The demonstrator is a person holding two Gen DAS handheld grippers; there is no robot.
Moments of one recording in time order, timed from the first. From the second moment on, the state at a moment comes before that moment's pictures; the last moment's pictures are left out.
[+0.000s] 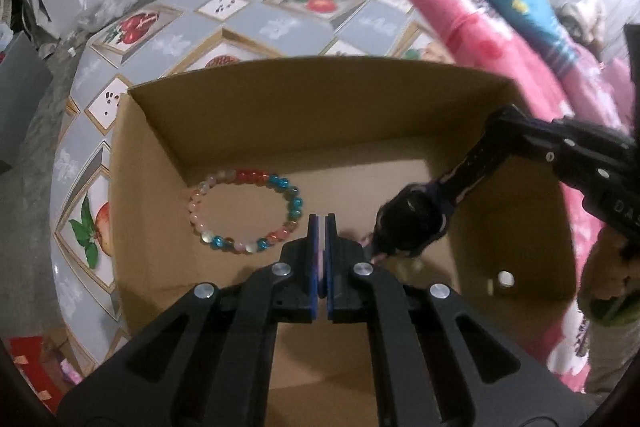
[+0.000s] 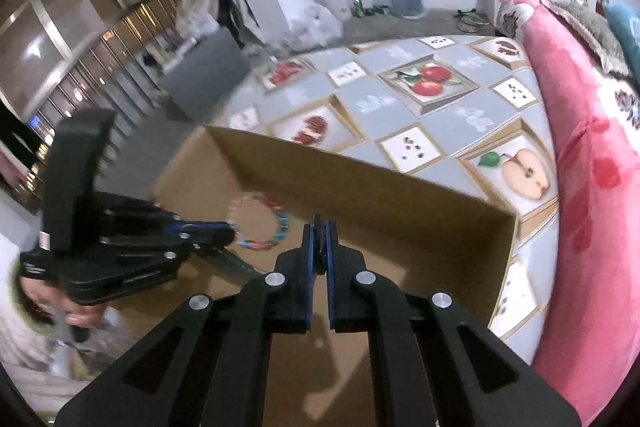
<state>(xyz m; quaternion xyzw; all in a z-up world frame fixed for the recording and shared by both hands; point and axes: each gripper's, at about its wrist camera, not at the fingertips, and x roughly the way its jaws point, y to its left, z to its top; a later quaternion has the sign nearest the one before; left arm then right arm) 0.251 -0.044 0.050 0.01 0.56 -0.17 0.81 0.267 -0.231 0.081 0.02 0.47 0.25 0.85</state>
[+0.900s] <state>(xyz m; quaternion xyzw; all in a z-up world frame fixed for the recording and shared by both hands) 0.165 0.017 0.127 -0.04 0.43 -0.18 0.89 0.186 -0.282 0.143 0.06 0.40 0.20 0.89</state>
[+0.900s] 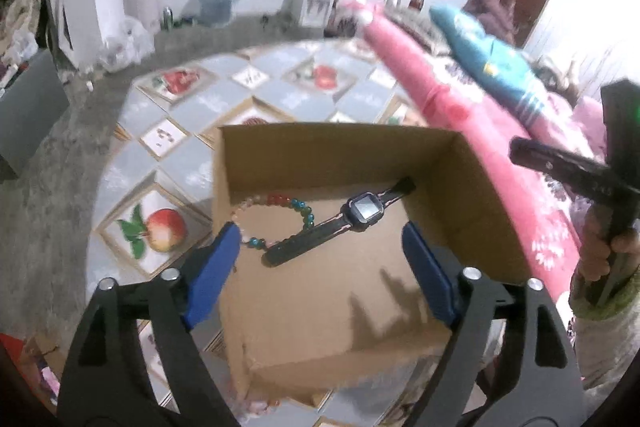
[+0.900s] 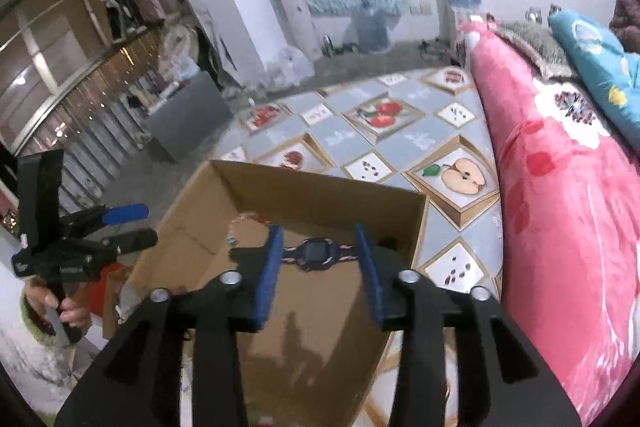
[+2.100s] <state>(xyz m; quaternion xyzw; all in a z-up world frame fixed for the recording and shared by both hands) 0.022 -0.017 -0.031 0.09 0.45 -0.10 0.88 0.033 -0.231 -0.039 -0.03 0.50 0.04 0.86</state>
